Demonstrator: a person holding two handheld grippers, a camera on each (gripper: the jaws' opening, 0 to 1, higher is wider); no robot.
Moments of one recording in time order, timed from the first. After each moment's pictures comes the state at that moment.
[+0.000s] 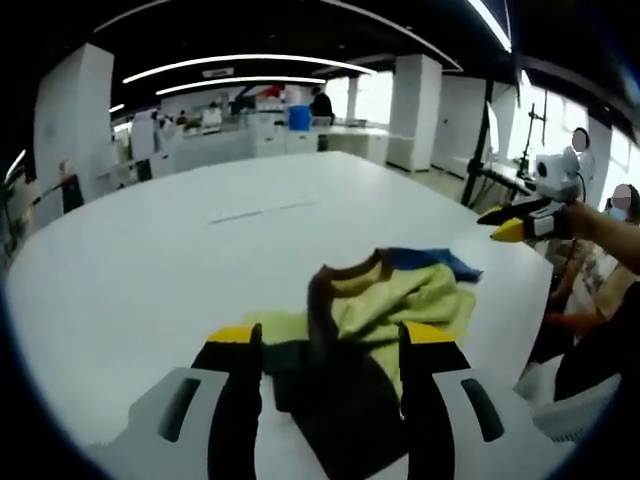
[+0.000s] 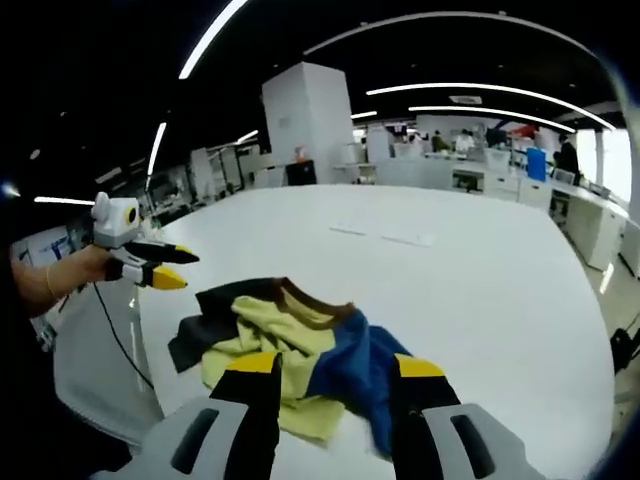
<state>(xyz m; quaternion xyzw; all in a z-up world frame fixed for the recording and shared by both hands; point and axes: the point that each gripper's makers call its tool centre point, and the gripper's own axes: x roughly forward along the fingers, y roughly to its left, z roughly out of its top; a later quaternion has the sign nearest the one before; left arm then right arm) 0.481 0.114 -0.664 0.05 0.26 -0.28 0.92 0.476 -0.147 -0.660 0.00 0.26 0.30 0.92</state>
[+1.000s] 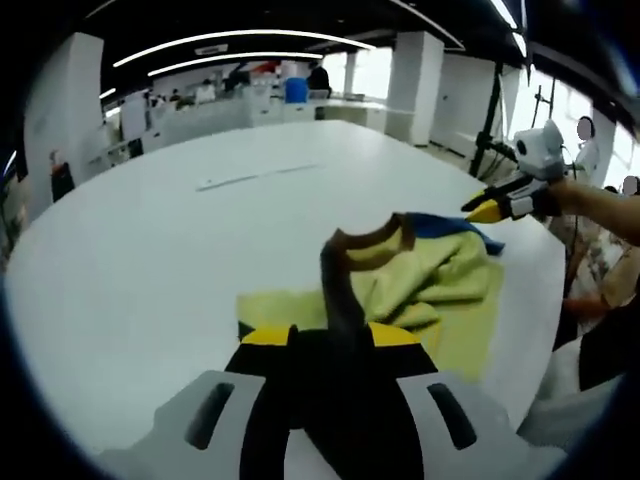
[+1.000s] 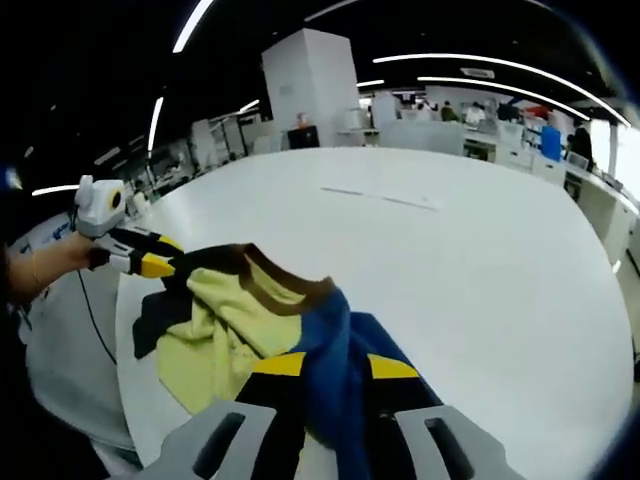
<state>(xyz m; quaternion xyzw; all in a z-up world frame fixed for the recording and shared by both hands) 0.508 0.111 -0.720 0.08 0.32 -0.29 0.90 0.528 -0.135 -0.727 -0.03 0.33 0.31 0.89</state>
